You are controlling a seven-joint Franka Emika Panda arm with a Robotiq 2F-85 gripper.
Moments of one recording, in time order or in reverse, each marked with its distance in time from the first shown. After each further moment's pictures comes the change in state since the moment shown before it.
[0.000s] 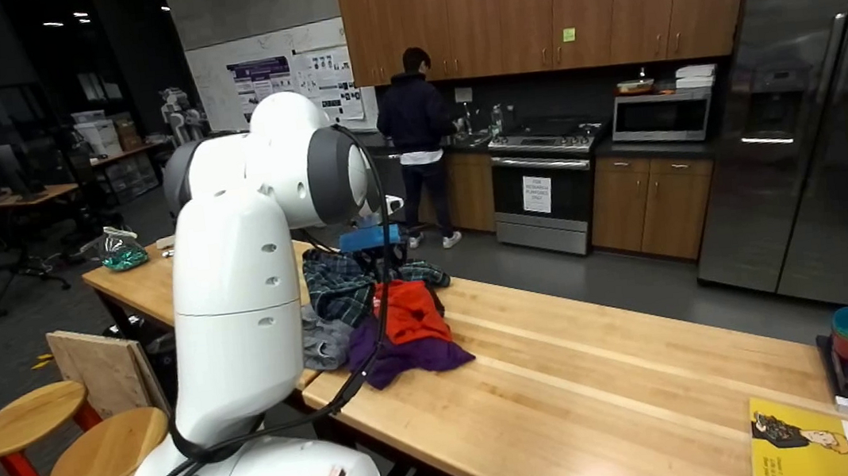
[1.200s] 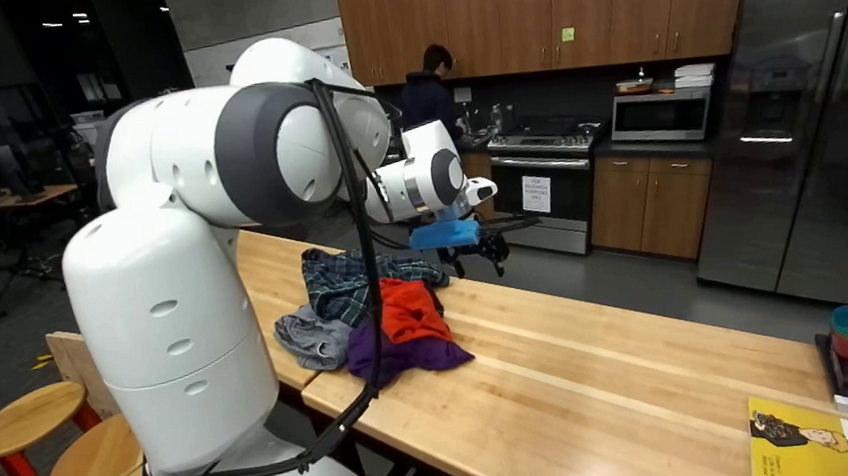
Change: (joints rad) arm -0.240 -0.365 -0.159 -0.375 -0.087 0.114 0.104
